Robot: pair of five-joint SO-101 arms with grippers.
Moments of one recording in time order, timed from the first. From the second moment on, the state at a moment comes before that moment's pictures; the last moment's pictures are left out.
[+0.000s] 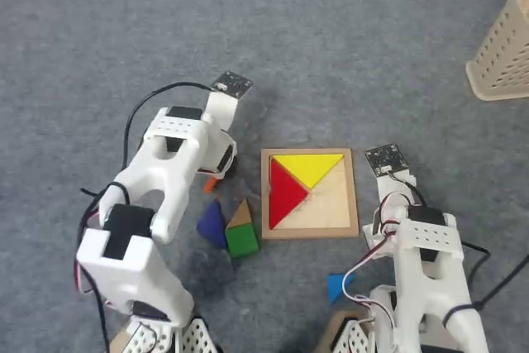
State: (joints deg) left arm 2.2 13.4 25.4 59.7 -12.7; right arm 5.6 -37.0 73.8 53.0 24.0
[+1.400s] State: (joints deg) left arm 34.5 2.8 24.7 65.3 -9.1; right arm 5.6 -37.1 73.8 53.0 24.0
